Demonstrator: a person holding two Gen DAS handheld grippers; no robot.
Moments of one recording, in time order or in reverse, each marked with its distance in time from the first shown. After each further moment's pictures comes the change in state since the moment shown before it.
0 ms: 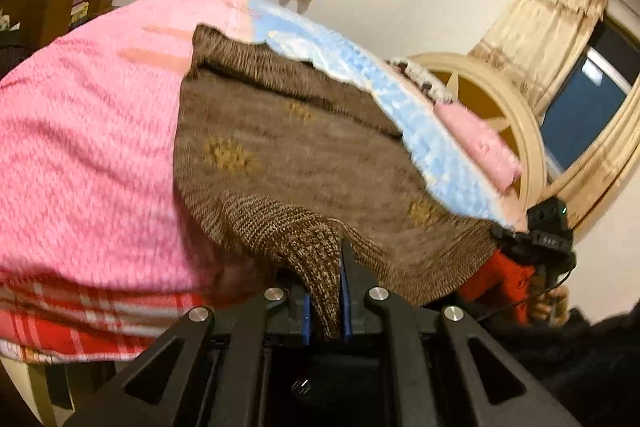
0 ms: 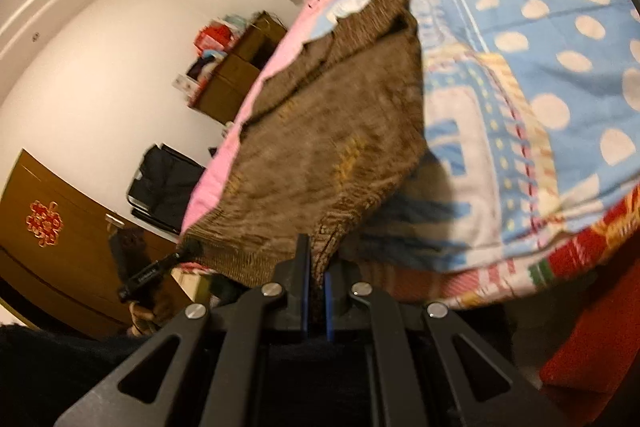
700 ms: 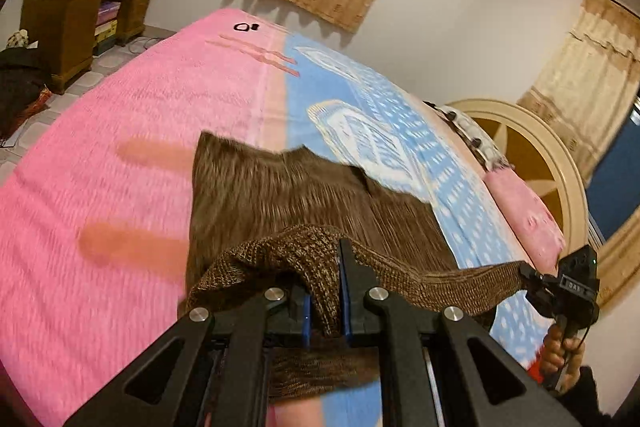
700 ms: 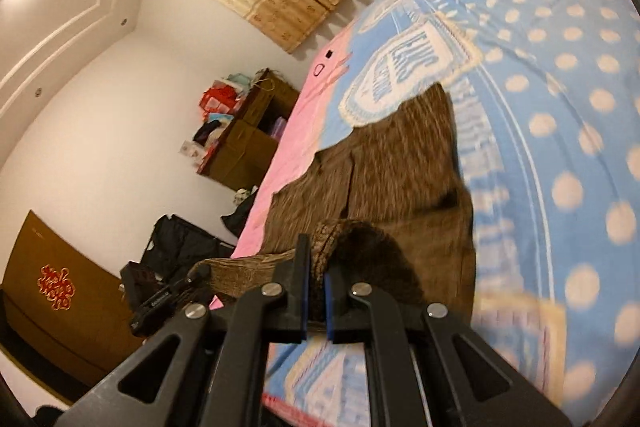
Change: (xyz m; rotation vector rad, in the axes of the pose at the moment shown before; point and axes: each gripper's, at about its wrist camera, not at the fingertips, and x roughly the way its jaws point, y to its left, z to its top) left arm 0.091 0.035 0.197 -0.069 -0.088 0.147; right arm 0.051 -0.004 0.181 0.052 -0.149 -0.006
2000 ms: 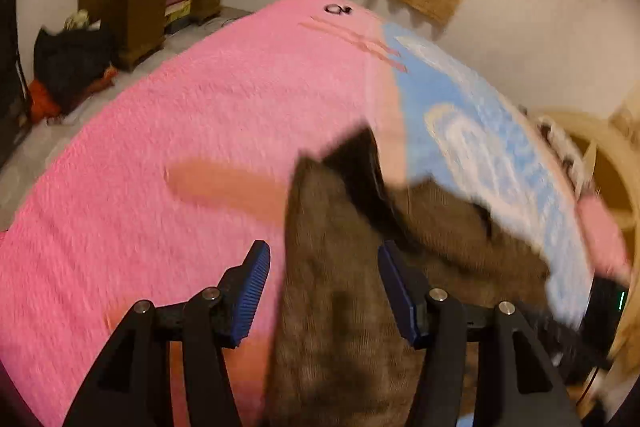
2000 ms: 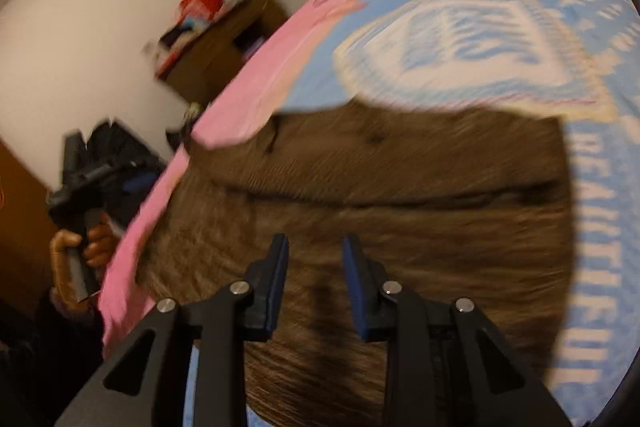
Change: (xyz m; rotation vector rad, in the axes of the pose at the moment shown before) left arm 0.040 0.051 0.020 -0.068 0.062 0.326; right arm 0.190 0.014 0.031 -0.373 0.304 -0.205
